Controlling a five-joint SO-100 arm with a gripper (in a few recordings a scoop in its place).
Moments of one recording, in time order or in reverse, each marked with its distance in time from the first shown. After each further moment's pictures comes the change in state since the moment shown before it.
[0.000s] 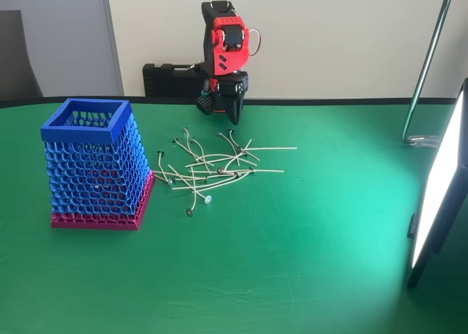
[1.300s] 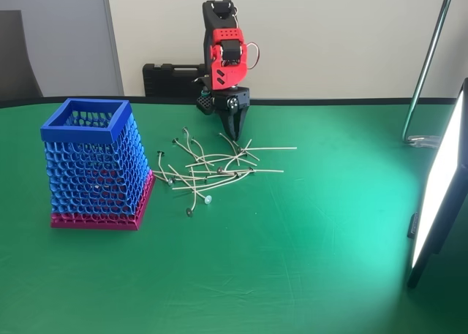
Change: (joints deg) arm 1.3 -8.3 2.5 -15.7 15.0
